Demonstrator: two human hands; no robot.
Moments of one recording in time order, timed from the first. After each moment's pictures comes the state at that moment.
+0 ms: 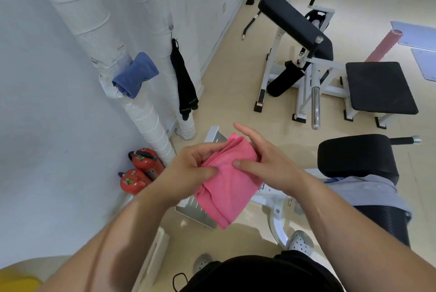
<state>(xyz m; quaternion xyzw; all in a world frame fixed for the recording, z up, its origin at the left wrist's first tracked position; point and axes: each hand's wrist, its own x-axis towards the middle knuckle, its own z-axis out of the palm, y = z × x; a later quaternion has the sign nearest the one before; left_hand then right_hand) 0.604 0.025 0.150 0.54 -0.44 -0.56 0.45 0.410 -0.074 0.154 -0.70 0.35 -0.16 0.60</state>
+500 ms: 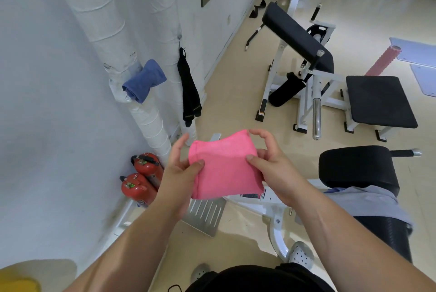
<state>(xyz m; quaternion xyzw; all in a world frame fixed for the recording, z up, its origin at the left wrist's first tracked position) 0.606 0.044 0.132 0.58 -0.18 -0.50 0.61 0.419 -0.062 0.152 -0.59 0.44 -0.22 0.64</state>
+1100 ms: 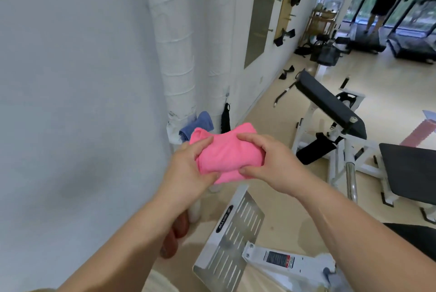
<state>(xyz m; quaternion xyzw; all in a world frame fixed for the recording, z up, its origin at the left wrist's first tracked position) 0.723 0.060 0.236 0.75 -0.48 -0.12 0.44 0.551 -0.078 0.266 -0.87 0.30 -0.18 0.35</state>
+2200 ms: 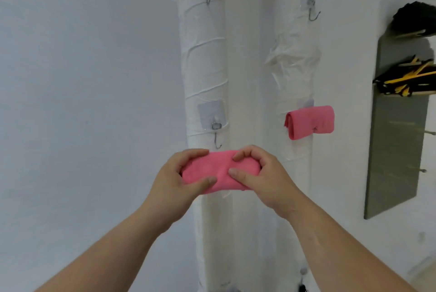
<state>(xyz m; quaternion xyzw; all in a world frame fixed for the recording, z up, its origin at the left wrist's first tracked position) 0.828 -0.155 0.458 0.72 -0.30 0.13 0.62 0.780 -0.360 0.460 -0.76 -0.14 -0.28 0.58</state>
